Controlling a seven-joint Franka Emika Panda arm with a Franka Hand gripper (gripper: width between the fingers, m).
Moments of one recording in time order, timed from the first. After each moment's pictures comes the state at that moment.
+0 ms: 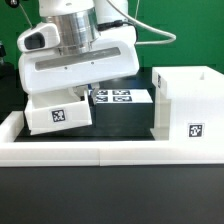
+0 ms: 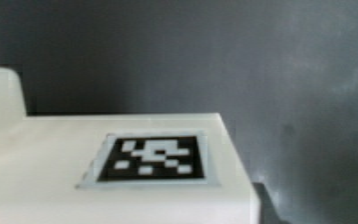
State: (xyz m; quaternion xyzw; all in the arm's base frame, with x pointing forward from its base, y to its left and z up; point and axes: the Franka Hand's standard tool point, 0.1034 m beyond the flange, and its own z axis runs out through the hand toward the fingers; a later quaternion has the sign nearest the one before) arm 0.526 -0.076 0.045 -1.00 -0.04 0.04 0.08
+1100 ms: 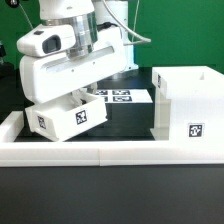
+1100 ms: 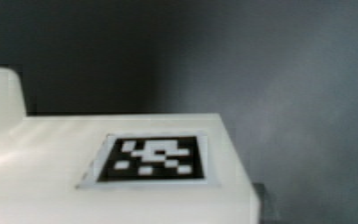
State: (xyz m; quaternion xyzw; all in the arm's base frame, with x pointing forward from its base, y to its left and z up) arm 0.519 -0.081 0.037 -0.92 -0.39 0.01 0.07
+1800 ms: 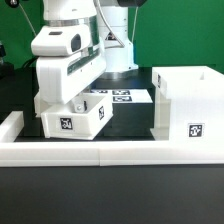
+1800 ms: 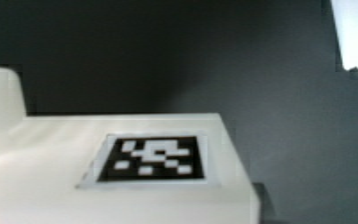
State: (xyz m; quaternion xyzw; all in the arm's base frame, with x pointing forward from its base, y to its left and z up) arm 0.506 -0.084 0.030 -0.77 -0.63 0.01 0.04
